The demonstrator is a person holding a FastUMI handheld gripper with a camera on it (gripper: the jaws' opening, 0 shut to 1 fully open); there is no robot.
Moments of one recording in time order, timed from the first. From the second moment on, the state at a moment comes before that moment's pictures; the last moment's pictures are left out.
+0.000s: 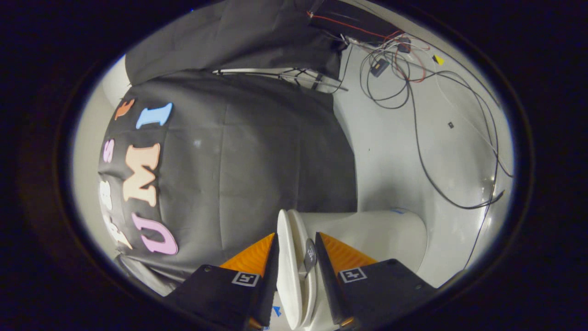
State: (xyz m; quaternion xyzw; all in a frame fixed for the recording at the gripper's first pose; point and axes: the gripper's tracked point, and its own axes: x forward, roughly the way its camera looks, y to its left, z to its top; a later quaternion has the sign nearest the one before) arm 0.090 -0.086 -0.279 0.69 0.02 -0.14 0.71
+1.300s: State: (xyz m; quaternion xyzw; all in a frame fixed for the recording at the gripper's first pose) arm 0.122 -0.052 -0.294 0.69 0.14 -0.06 0.71
